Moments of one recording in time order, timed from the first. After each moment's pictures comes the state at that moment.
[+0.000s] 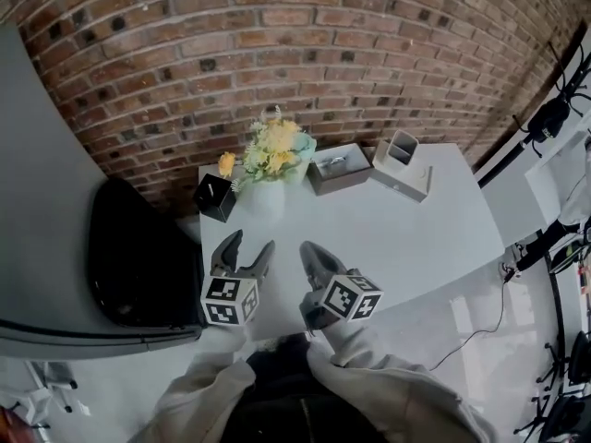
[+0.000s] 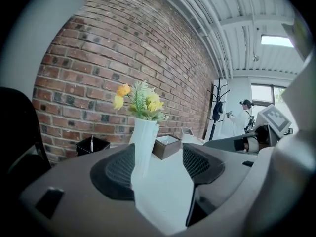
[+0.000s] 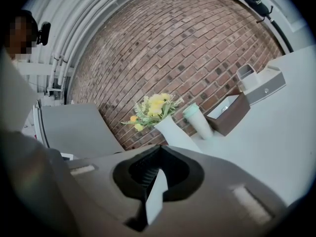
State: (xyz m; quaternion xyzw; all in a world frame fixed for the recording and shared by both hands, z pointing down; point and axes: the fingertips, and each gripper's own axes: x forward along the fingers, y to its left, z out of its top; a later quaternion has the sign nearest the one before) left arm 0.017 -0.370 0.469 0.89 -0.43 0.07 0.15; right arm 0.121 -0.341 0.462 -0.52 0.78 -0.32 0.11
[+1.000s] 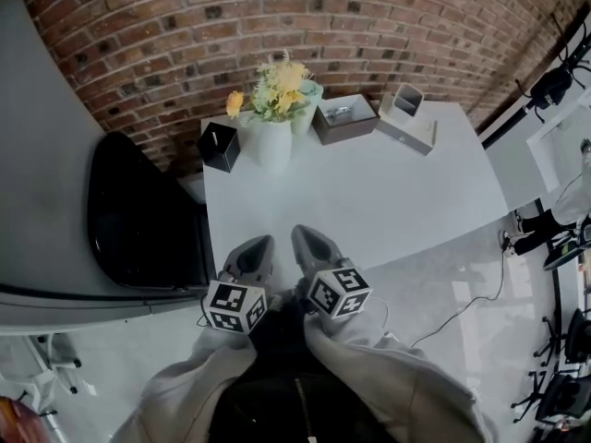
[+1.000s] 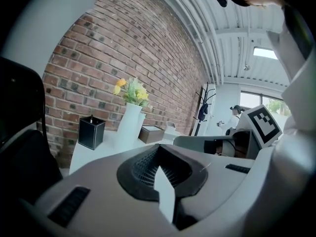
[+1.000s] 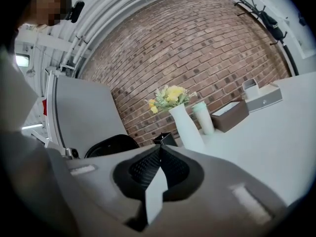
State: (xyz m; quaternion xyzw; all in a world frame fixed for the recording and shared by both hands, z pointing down) left arm 0.002 -0.250 0.498 0.91 -0.37 0.05 0.18; right arm 0.063 -0.262 0.484 -0.54 0.80 -0.23 0.06
